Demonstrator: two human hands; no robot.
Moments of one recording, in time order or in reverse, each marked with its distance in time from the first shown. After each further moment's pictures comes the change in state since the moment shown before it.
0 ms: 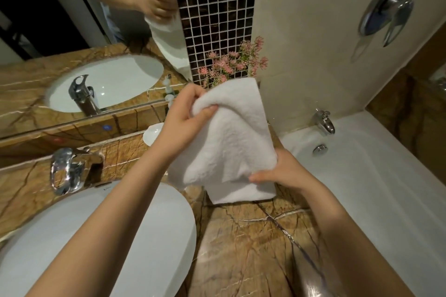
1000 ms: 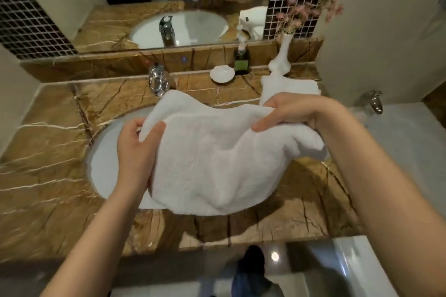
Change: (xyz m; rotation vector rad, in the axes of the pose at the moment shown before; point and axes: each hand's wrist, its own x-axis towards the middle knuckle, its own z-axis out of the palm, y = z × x) left_hand -0.308 -0.018 -0.106 0.138 0.728 -0.487; right_hand -0.093 -0.123 0.111 -0.520 -0.562 0.091
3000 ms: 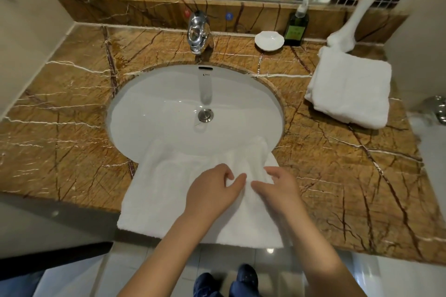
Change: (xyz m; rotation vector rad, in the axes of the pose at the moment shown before) left_hand -0.107 -0.103 0.057 0.517 -0.478 -0.112; right_hand 0.049 0.080 0.238 0.560 0.456 0.232
